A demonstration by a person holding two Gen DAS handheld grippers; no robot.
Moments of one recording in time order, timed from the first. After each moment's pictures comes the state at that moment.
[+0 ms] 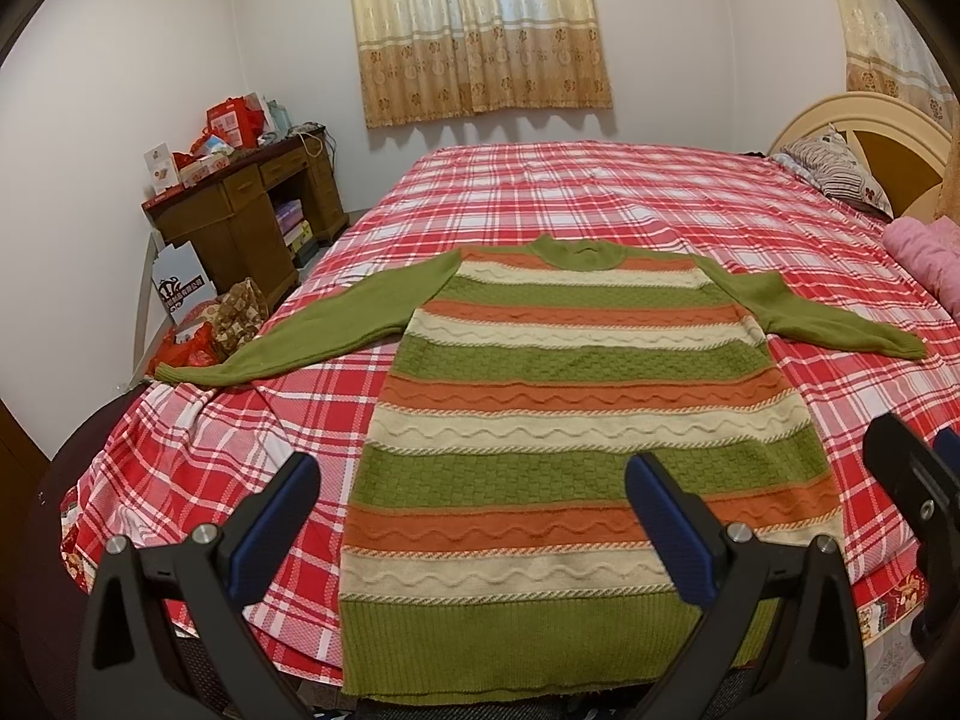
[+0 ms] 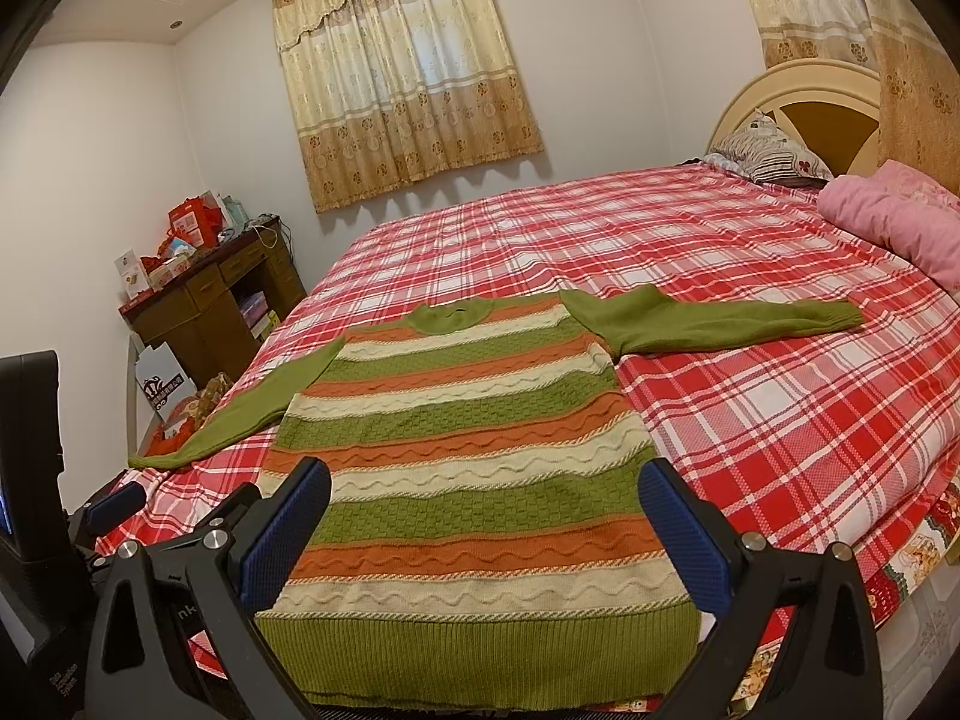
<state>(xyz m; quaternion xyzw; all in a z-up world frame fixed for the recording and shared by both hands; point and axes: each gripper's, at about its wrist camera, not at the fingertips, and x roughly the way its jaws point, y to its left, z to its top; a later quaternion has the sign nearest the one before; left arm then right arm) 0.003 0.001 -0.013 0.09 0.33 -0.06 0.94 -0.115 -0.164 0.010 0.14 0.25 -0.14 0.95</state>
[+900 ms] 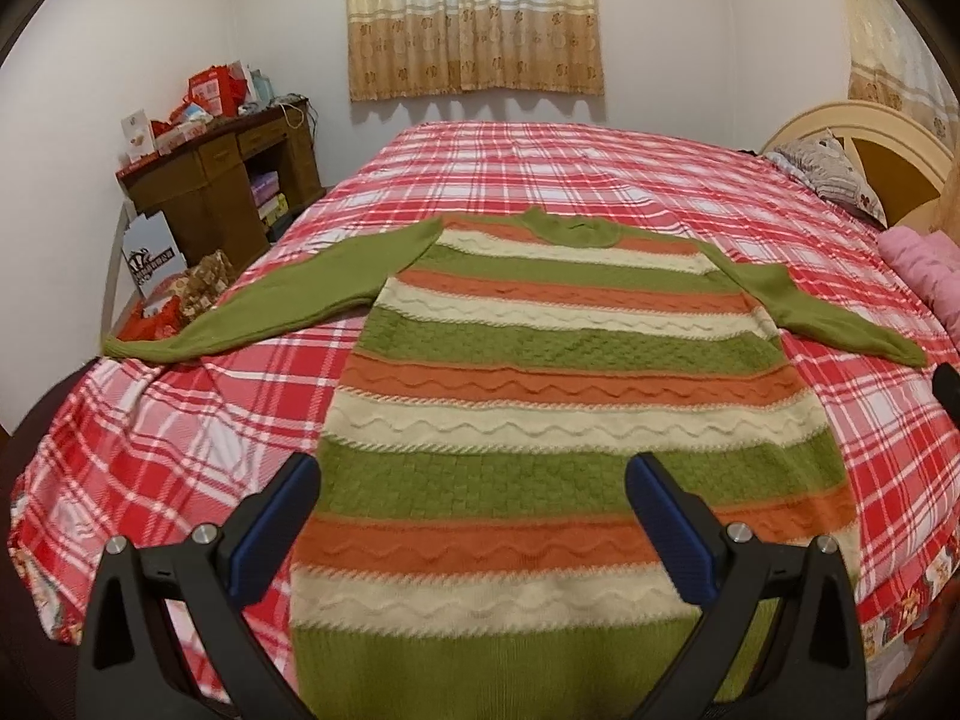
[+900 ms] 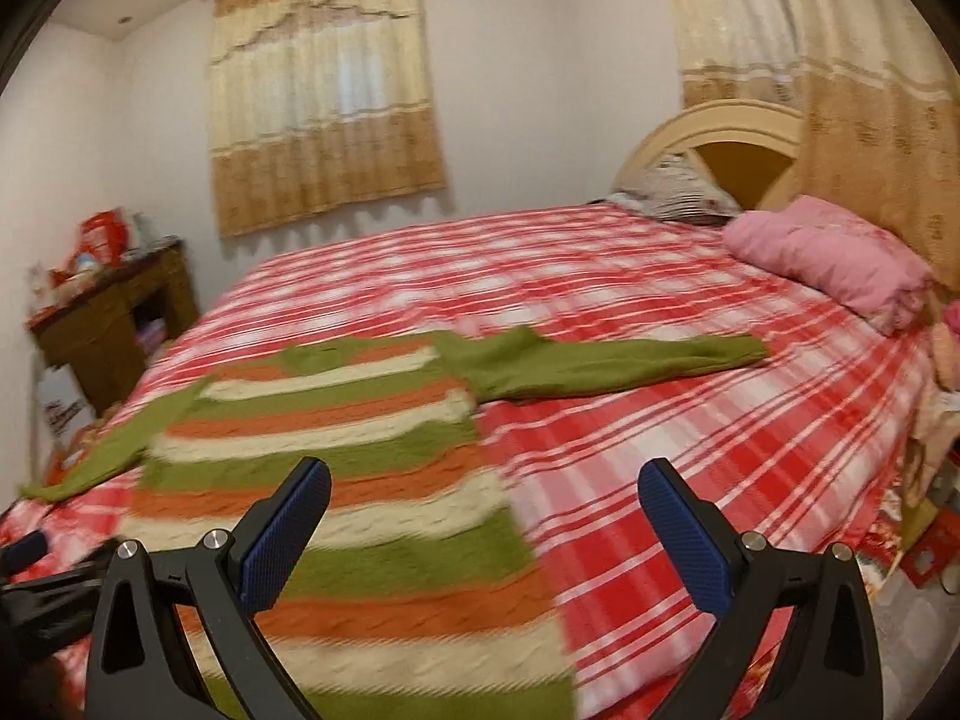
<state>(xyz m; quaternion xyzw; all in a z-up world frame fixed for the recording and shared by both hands) 0.047 0.008 -0.050 0.05 0.36 -0.09 0.93 -0.103 -0.245 -0.016 0.10 0.22 -0.29 0.93</state>
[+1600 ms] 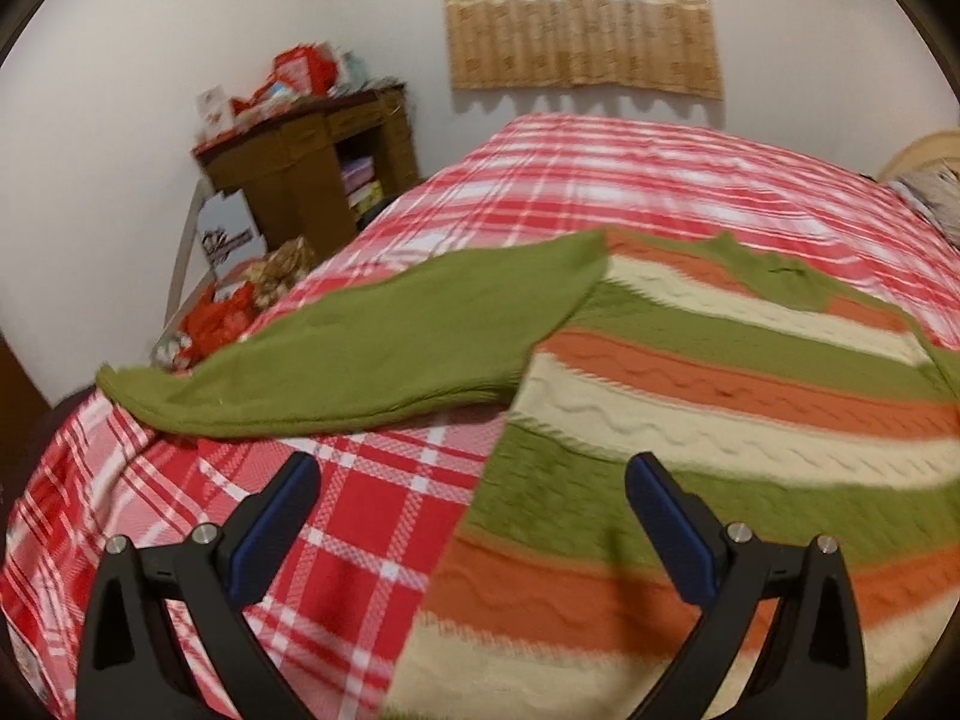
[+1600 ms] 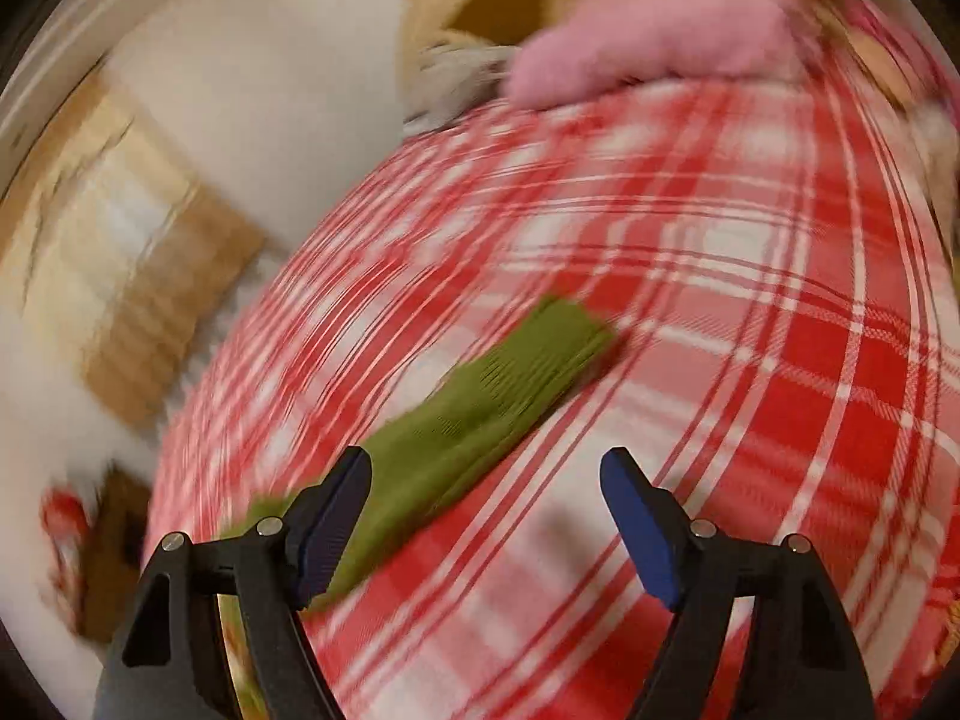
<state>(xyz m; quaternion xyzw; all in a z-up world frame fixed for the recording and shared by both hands) 0.198 0.041 -0.101 0.04 0.36 0.04 0.93 -0.112 -0.611 -0.079 0.44 0.18 -0.37 0.80</state>
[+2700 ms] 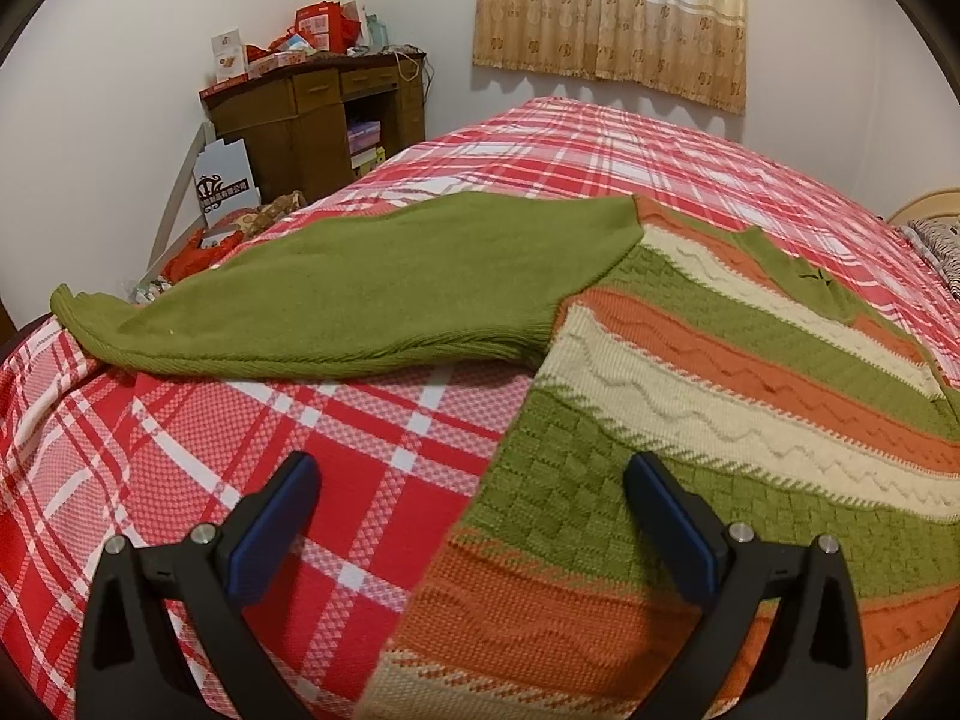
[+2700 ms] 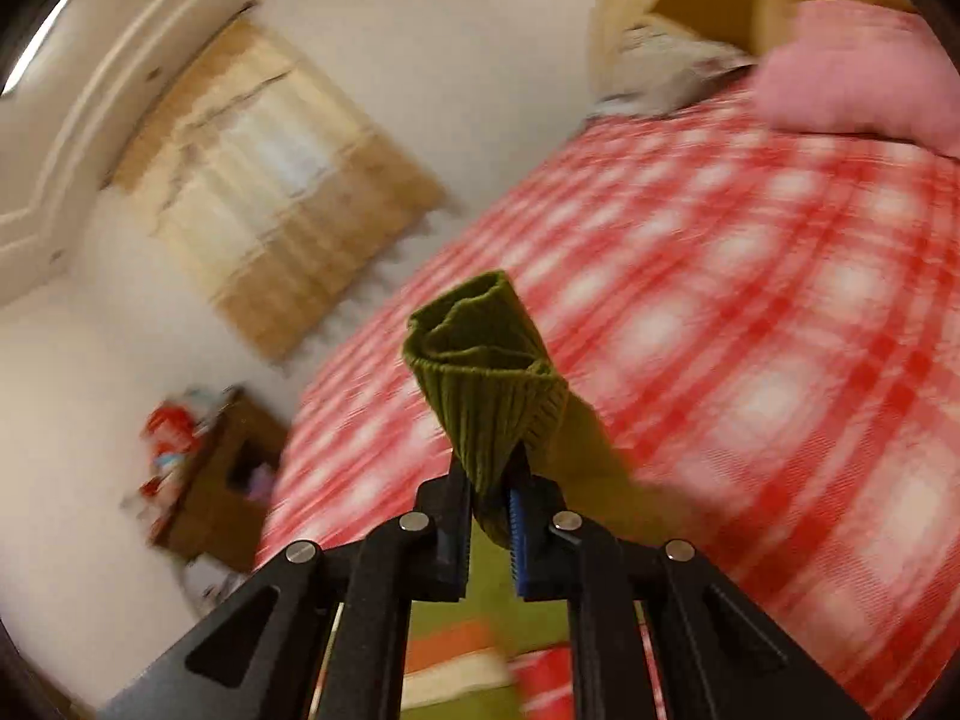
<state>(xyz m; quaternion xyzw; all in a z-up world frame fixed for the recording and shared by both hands) 0.208 0.054 -0.128 -0.03 0.38 0.03 0.93 0.055 -0.464 0.059 0.37 0.19 -0.13 0.90</state>
